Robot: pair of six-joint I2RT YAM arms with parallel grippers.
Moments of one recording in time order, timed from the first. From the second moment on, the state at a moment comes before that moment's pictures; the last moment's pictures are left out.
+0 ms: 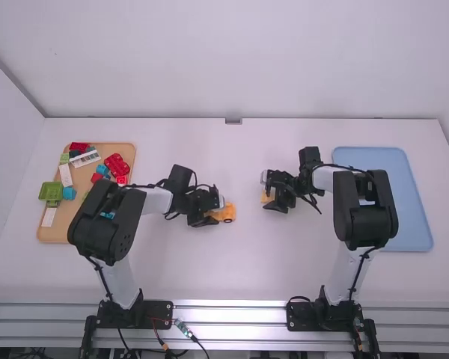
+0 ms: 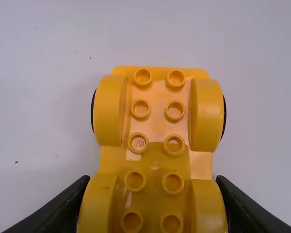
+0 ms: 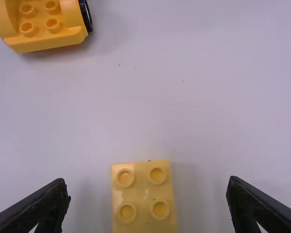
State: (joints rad) left arm -0.26 1.89 0.82 -0.10 0.62 1.04; right arm 0.08 2.03 1.09 -0.42 -0.73 -1.33
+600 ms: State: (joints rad) left arm -0.26 1.89 0.82 -0.10 0.62 1.04; right arm 0.09 2.03 1.09 -0.40 -0.70 -1.29
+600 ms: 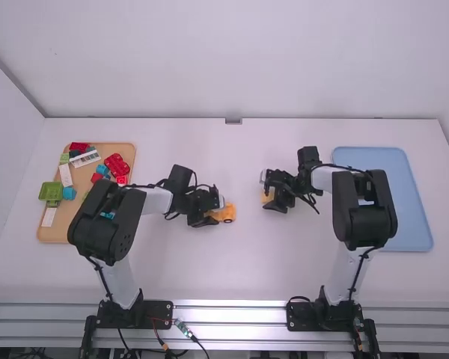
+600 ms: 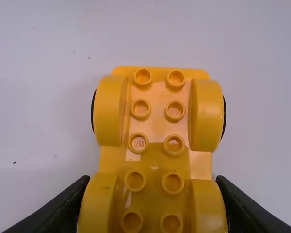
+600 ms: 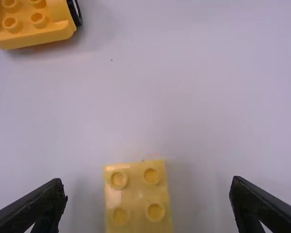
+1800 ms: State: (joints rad) left arm -0.27 1.89 0.82 -0.09 0.61 1.02; right arm 0.02 2.12 1.10 -0.39 -0.89 -1.42
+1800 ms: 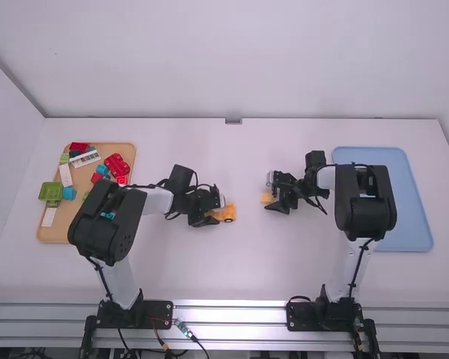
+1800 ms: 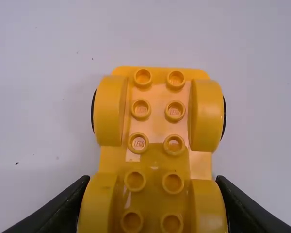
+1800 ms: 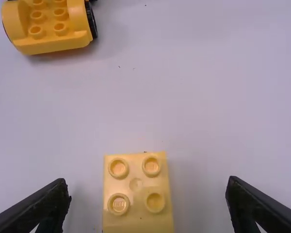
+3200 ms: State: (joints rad) left arm -0.27 1.89 0.82 -0.08 0.61 1.00; right arm 0.00 2.19 1.23 -0.59 -0.93 -1.57
